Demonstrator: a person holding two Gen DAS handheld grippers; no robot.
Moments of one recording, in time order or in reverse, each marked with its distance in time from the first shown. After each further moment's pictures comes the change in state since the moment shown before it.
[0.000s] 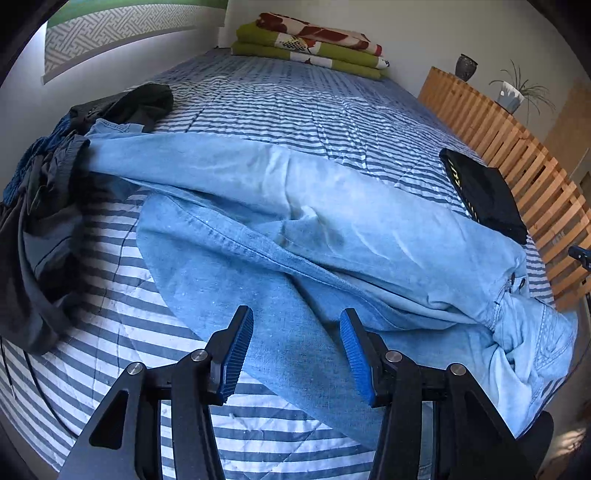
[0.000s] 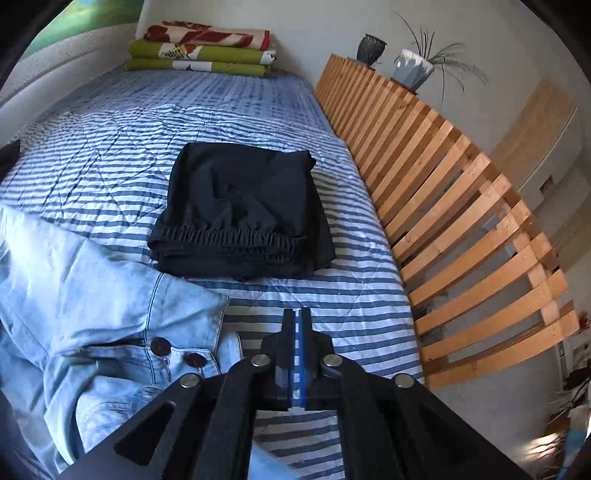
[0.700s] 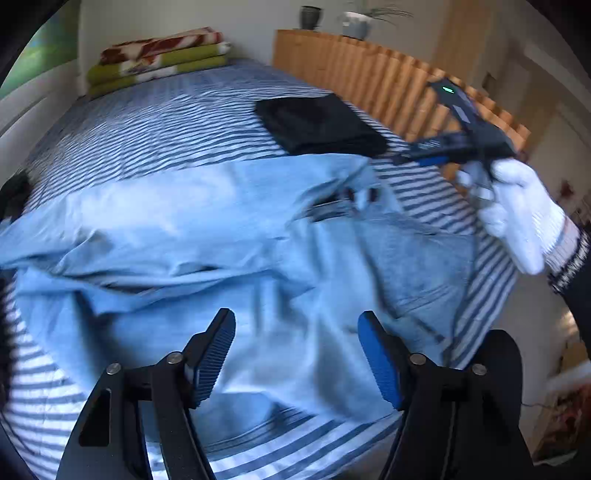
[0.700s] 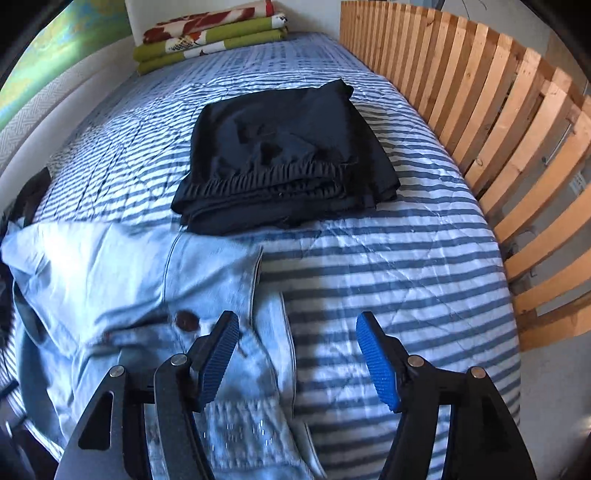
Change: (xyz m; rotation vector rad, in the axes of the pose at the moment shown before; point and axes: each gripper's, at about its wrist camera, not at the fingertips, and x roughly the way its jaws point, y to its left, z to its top) left arm -0.023 -0.233 -0.071 0.440 0.039 -0.279; right arm 0.079 -0.023 -0.018 0.196 0.153 0.318
